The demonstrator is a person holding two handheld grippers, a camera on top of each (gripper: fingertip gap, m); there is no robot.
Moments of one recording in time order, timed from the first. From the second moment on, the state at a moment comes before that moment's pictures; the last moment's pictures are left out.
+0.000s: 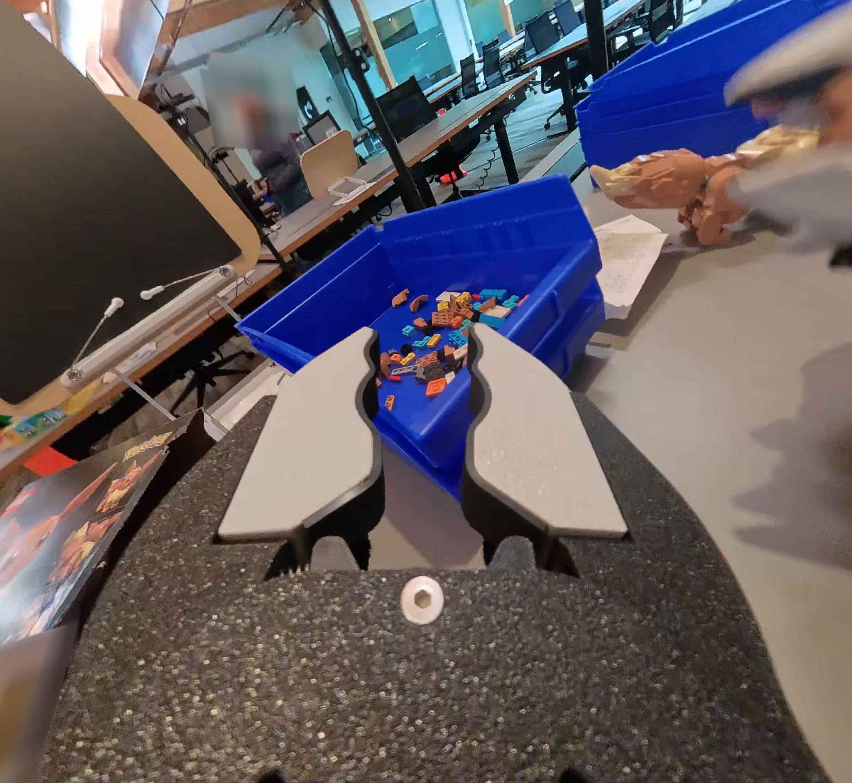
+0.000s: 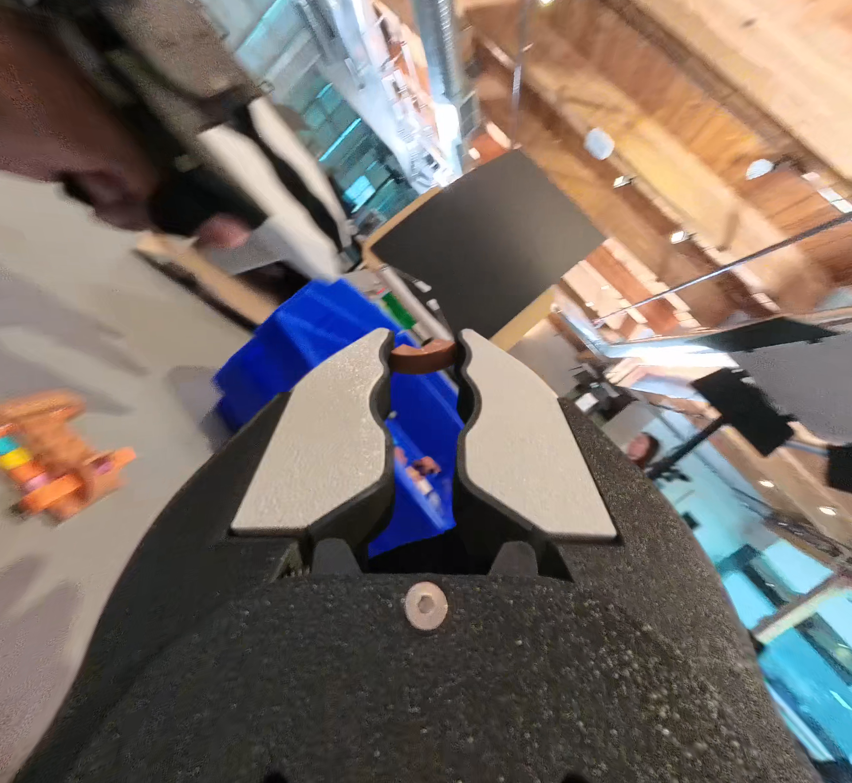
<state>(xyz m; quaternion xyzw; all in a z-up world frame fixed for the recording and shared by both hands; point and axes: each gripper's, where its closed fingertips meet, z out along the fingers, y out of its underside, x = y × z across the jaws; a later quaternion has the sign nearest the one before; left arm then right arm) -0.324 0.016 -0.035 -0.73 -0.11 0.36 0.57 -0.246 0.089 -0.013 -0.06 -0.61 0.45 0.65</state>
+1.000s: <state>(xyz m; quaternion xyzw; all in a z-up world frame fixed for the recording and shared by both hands) -0.233 0.011 -0.201 -0.94 -0.02 0.05 0.33 -0.254 0.050 -0.123 -0.03 -0.81 0.45 0.37</state>
